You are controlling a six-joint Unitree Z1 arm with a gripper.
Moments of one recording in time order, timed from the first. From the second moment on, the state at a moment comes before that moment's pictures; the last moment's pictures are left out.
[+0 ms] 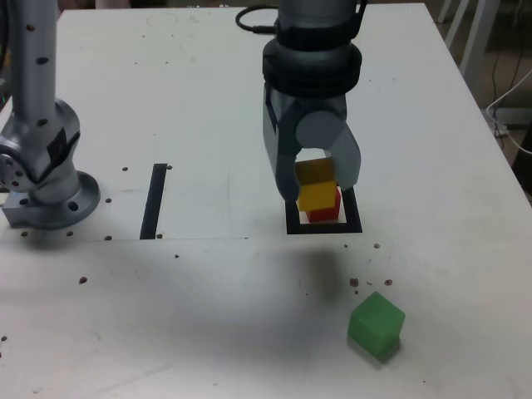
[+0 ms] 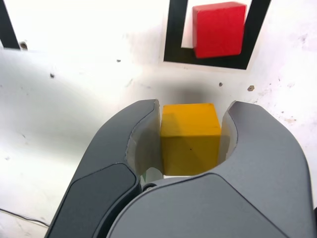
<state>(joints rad) -0.24 1.91 -1.62 1.31 -0.02 -0.39</state>
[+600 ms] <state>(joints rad) -0.10 1.97 -1.58 1.26 0.00 -0.22</state>
